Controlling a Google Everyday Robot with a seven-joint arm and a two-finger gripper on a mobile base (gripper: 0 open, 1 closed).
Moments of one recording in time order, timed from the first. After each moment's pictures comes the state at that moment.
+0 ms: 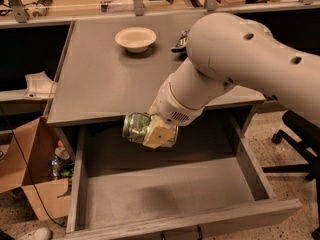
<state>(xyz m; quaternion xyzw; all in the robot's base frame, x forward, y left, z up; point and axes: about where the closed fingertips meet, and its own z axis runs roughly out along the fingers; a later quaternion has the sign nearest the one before) 0.465 0.002 0.841 -0.65 0.72 0.11 0.24</state>
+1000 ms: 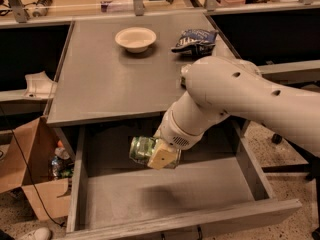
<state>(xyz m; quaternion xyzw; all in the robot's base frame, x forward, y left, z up) 0.450 -0.006 0.773 -0.62 0.75 0.13 0.20</state>
